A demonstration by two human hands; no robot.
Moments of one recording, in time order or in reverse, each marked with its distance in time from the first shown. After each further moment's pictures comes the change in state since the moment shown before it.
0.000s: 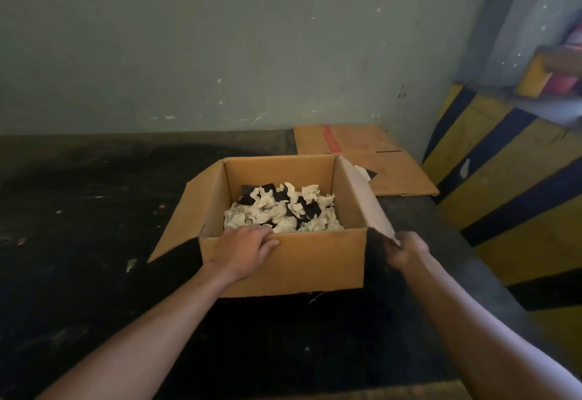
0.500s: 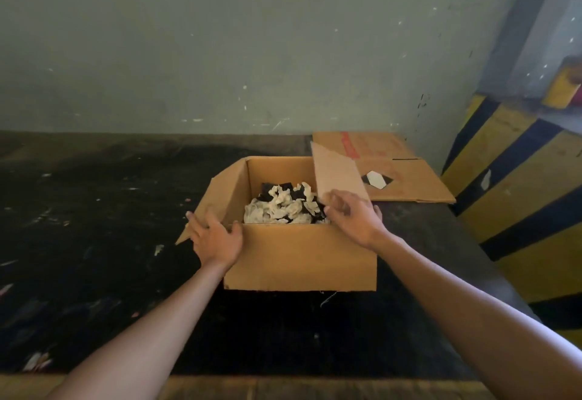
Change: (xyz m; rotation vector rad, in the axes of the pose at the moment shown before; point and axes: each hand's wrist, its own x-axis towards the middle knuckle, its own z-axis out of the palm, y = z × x) left_hand -0.044 -0.022 -0.010 -0.484 0.394 -0.811; right_hand -0.076 0.035 0.045 -1.480 -0.639 -1.057
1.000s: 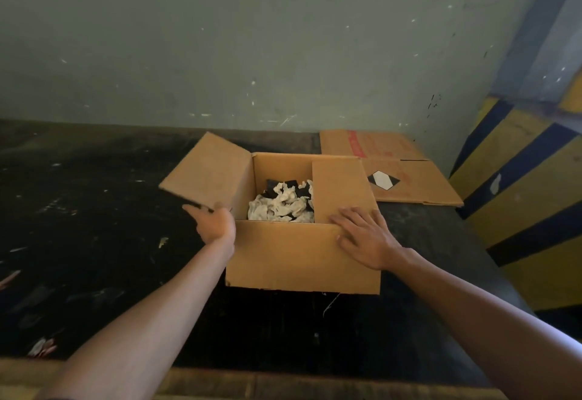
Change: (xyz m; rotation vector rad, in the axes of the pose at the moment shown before) left_hand 0.006 0.027 -0.005 -0.787 0.246 -0.332; right_hand -0.010 0.040 0.009 -0.498 -0.212 -0.339
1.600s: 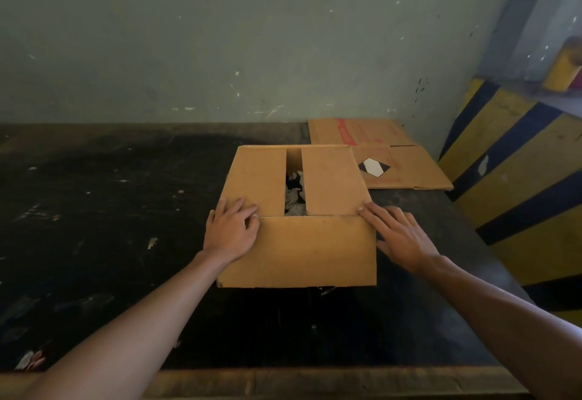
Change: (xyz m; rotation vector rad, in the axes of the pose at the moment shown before) left_hand 0.013 -0.025 -0.002 1.192 -0.652 0.770; right_hand -0.048 0.058 0.012 -0.172 0.059 0.070
